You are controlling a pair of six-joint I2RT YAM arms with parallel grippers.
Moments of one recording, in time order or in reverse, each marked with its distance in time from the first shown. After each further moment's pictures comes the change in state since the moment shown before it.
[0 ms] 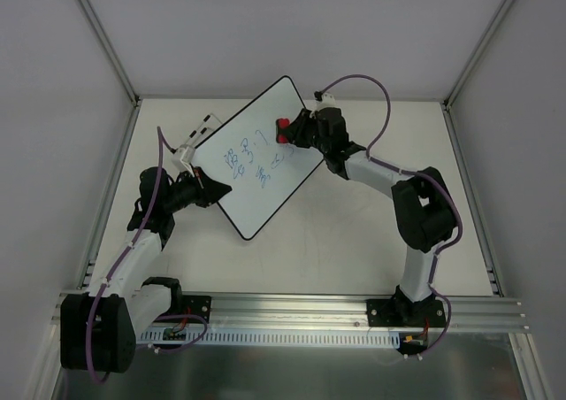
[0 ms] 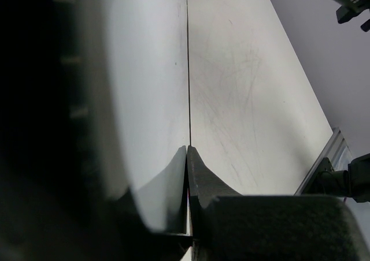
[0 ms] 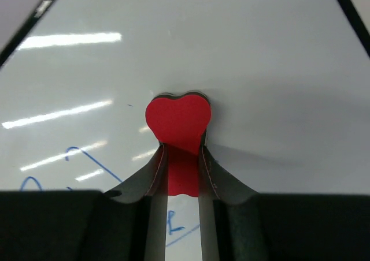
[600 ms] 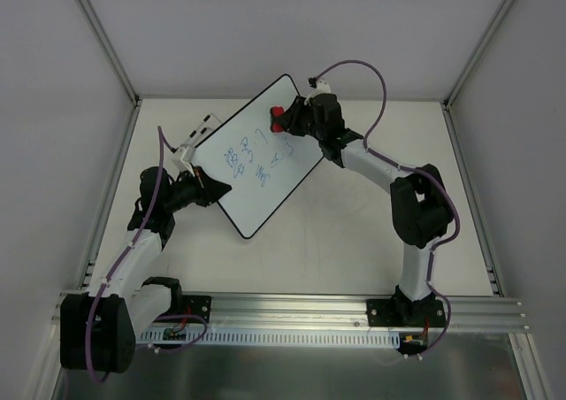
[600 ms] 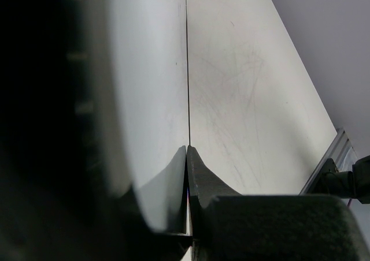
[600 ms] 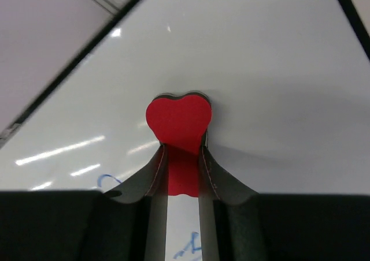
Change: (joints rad) left arm -0.001 0.000 0.002 0.003 -0.007 0.008; right arm -0.019 0.032 0.106 -0.106 -0.012 -0.010
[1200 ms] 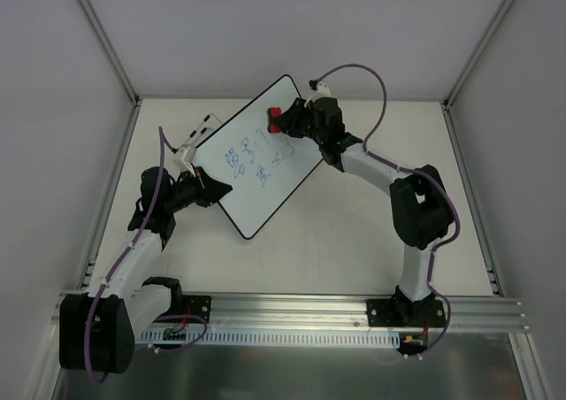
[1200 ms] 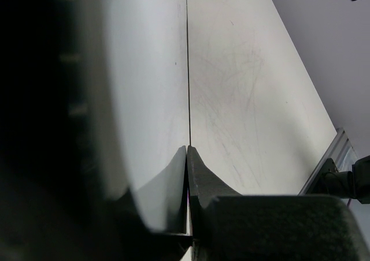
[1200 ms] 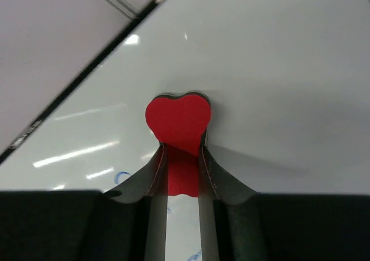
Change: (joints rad) left arm -0.015 -0.003 0.002 -0.005 -0.014 0.002; right arm 0.030 0.010 0.030 0.085 -0.023 0.031
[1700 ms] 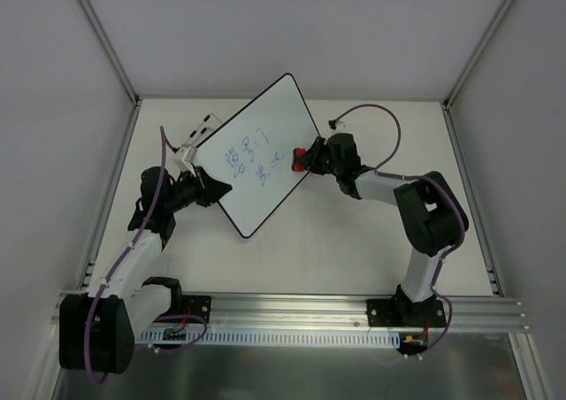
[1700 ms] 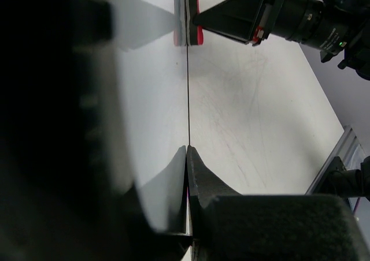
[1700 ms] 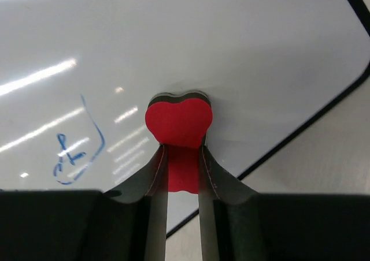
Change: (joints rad) left arm -0.002 0.000 0.002 0.000 -0.001 0.014; right arm -0.074 -0.100 -0.435 0.101 0.012 0.021
